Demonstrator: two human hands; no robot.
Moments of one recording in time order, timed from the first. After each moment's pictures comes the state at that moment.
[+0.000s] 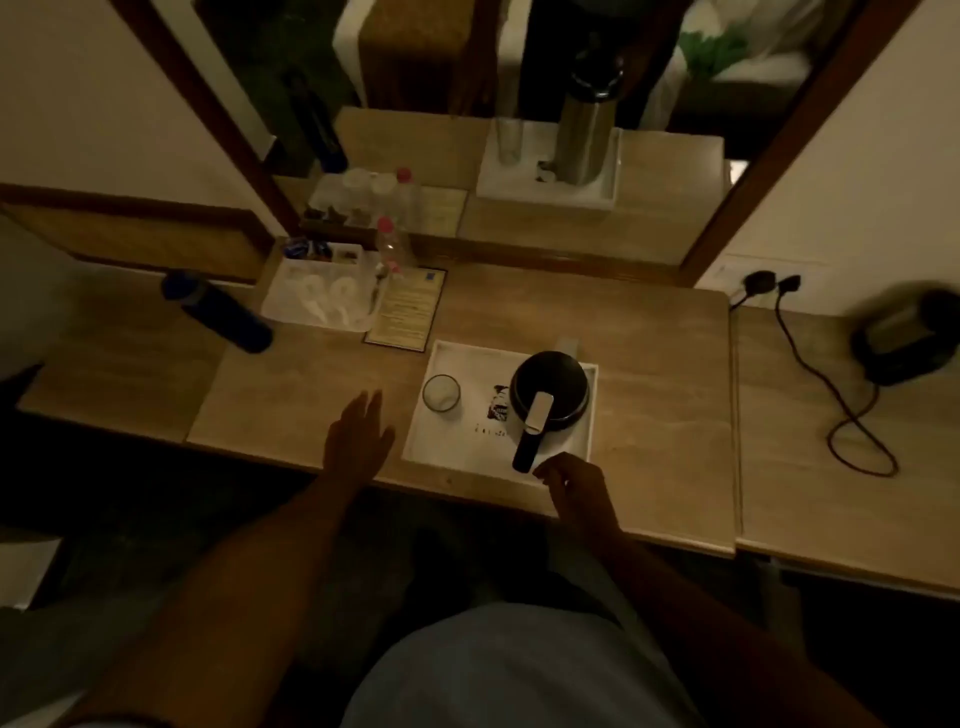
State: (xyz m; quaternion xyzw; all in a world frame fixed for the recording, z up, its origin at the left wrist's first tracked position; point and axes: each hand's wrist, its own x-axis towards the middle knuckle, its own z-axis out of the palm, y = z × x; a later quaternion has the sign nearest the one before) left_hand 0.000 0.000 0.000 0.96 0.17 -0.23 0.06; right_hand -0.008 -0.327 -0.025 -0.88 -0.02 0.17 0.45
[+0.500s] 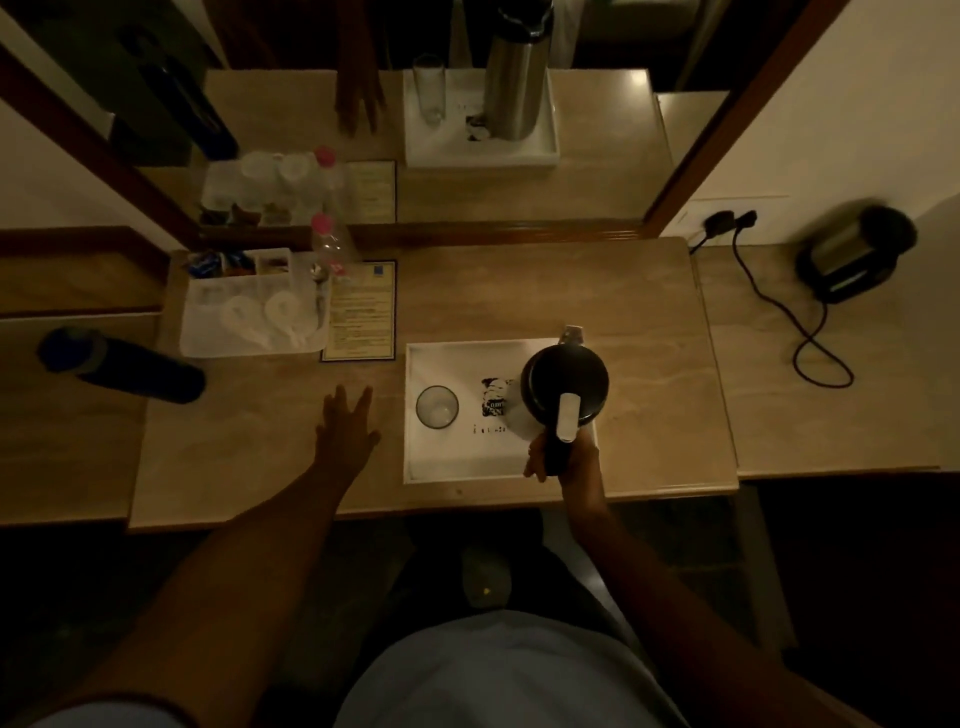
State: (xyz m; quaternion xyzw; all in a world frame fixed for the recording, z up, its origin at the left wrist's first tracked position) left_hand 0.081 0.065 -0.060 0.93 0.11 -0.34 0.11; right_hand 0.012 -0.241 -0.022 -0.60 0.27 0.12 0.74
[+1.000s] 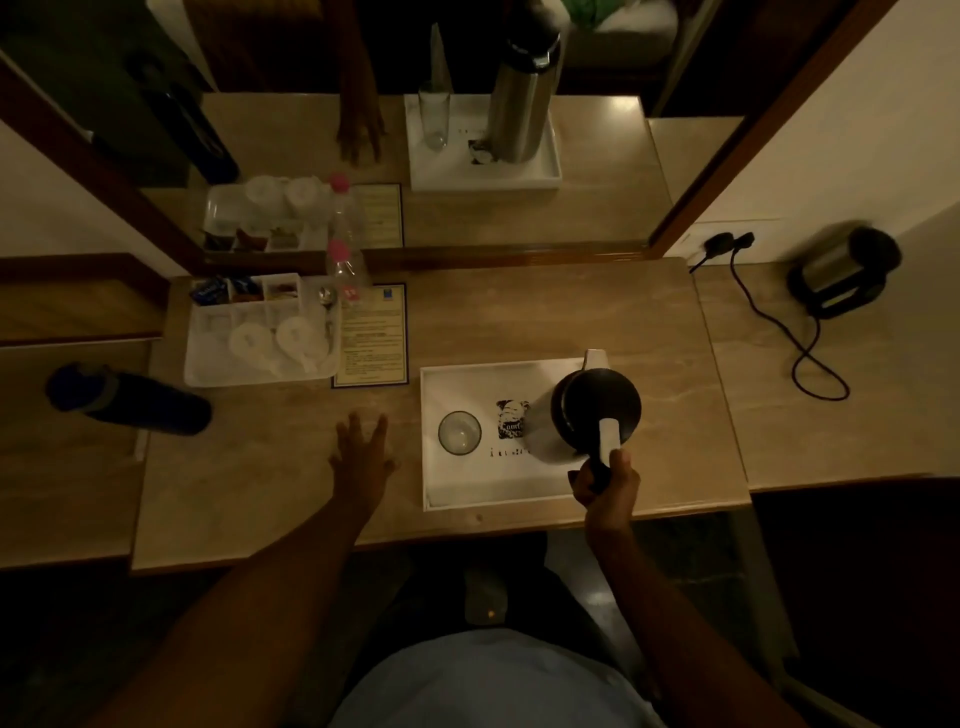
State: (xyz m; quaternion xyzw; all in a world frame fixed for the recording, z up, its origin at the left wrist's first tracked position) left_hand 0.084 0.080 -0.075 0.93 0.10 -0.34 0.13; right_hand 0.016 -0.227 -0.031 -0.59 0.37 -0.02 0.72
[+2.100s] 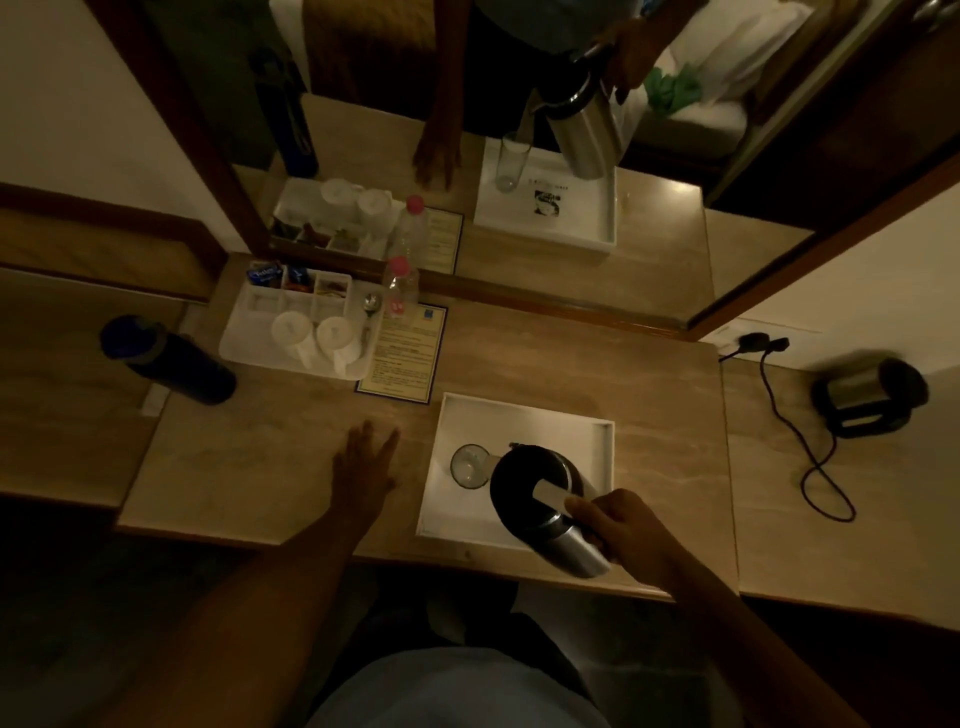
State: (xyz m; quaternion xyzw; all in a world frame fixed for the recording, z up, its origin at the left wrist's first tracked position) left_hand 0.080 0.089 -0.072 0.94 0.08 -0.33 0.08; right_hand 0.073 -0.257 0.061 -0.84 0.02 0.33 0.43
